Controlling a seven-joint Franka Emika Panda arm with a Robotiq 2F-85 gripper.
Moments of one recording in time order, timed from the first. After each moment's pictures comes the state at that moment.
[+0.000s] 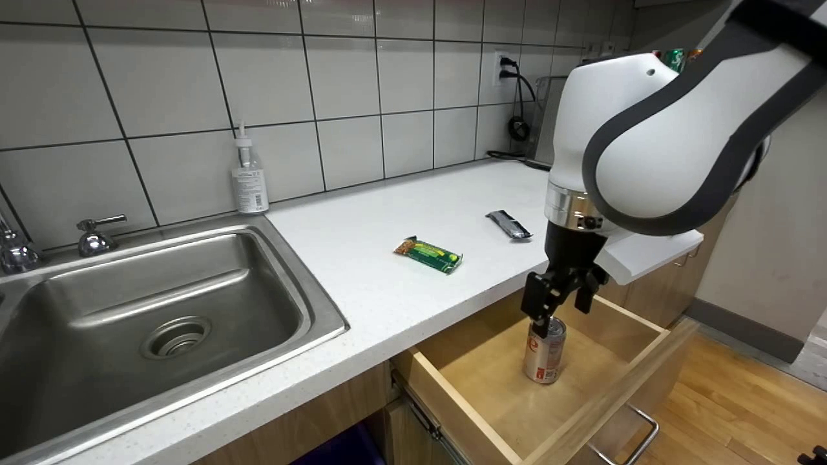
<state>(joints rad) 0.04 0.18 -0.07 -2.45 -0.07 2.64 0.10</state>
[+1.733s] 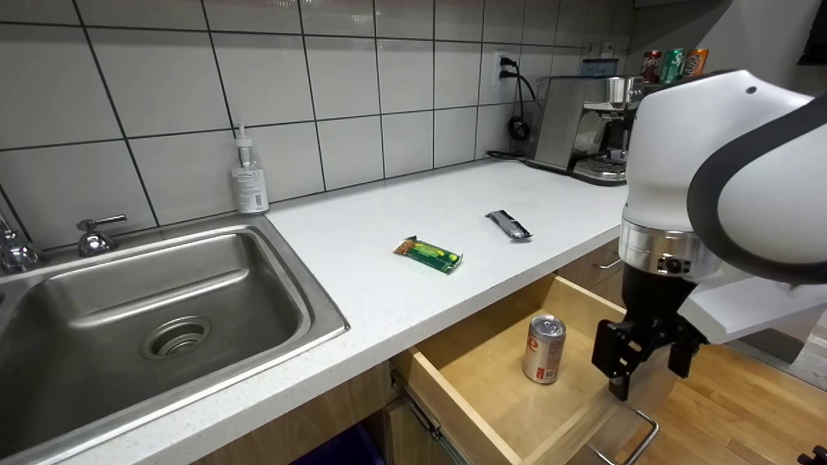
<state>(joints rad) 0.02 0.03 -0.06 -2.71 -0.05 2.60 0.31</state>
